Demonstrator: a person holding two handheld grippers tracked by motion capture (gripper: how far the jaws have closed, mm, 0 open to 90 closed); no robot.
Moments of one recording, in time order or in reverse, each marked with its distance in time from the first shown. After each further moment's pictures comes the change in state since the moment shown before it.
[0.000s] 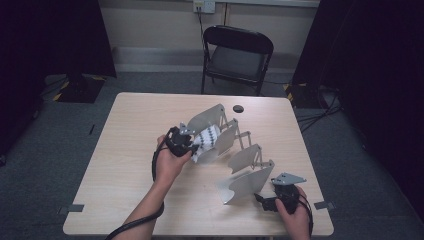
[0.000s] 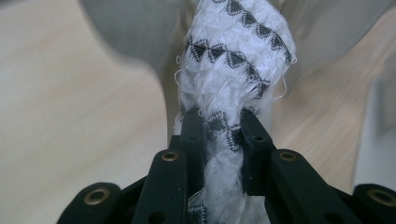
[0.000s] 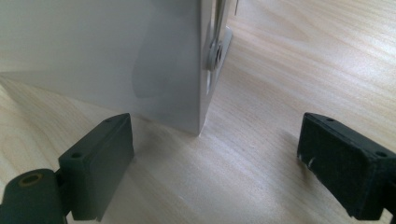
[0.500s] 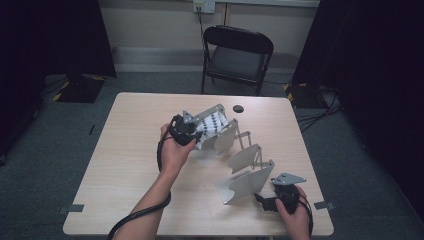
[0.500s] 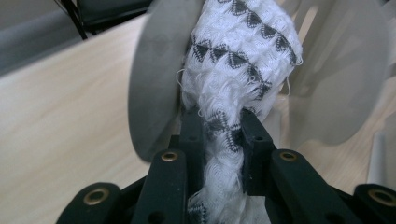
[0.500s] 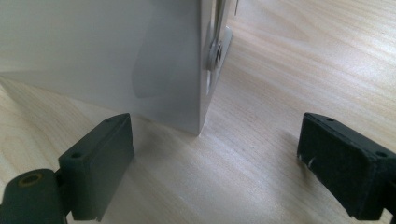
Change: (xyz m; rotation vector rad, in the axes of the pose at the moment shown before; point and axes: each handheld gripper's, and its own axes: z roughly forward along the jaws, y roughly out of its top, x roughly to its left) left arm 0.007 0.007 0.012 -0.004 0.055 -0.035; right arm 0.000 0.000 0.000 -0.001 0.000 -0.001
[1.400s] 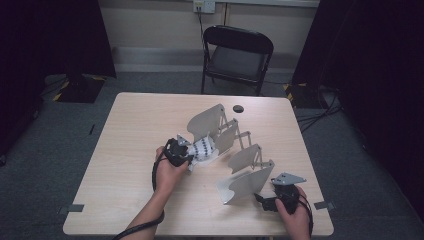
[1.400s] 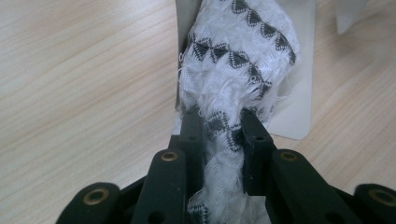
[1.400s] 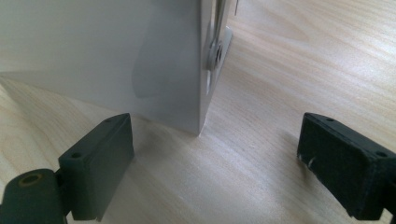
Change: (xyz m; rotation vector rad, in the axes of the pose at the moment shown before) left arm 0.000 -0.073 0.021 0.120 -0.012 -0.034; right arm 0.000 0.000 0.000 0.000 0.000 0.000
